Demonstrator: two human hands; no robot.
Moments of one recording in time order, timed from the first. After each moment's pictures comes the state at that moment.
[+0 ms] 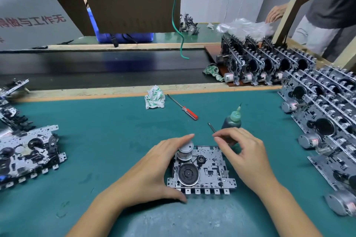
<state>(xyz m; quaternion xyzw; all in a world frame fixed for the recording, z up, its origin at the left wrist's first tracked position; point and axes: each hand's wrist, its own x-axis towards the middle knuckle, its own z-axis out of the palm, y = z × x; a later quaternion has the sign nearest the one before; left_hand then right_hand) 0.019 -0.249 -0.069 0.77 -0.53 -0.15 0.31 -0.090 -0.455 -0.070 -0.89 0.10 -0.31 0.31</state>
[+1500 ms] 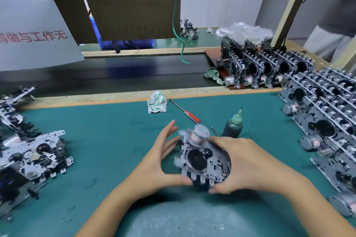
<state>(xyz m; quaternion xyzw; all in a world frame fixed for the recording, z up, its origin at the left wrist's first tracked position) 0.024 -0.255 -0.079 0.66 -0.38 -0.28 0.58 -0.088 -0.450 -0.026 -0.98 0.02 0.01 0.18</state>
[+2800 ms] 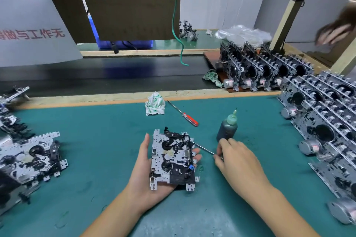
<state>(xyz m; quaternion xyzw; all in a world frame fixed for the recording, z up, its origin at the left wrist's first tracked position) 0.022 -0.269 -0.087 0.26 0.02 -0.55 0.79 -0.076 -0.441 -0.063 -0.97 0.23 -0.04 0.07</state>
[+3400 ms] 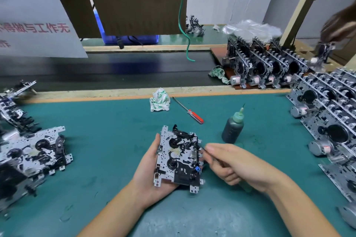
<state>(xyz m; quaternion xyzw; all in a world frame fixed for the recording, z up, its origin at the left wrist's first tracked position) 0.027 -0.272 -0.097 0.32 0.01 -0.54 0.78 -0.069 -0.447 -0.051 -0.69 0.09 0.18 0.69</state>
